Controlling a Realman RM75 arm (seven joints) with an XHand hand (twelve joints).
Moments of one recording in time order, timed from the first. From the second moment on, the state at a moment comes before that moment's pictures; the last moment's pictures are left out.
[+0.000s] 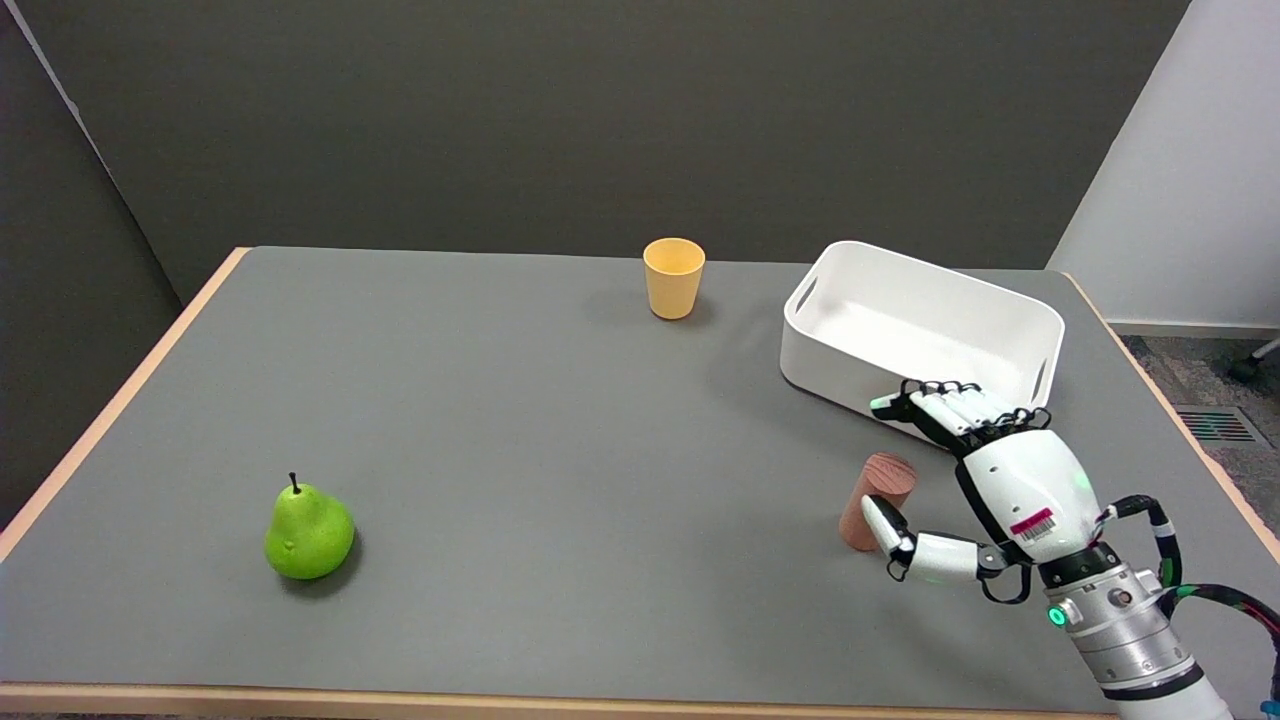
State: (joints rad) arm -0.62 -0.83 -1.95 1.47 0.85 1.30 -0.03
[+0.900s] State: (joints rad) arm -0.58 -0.85 -1.99 1.42 0.86 1.26 0.04
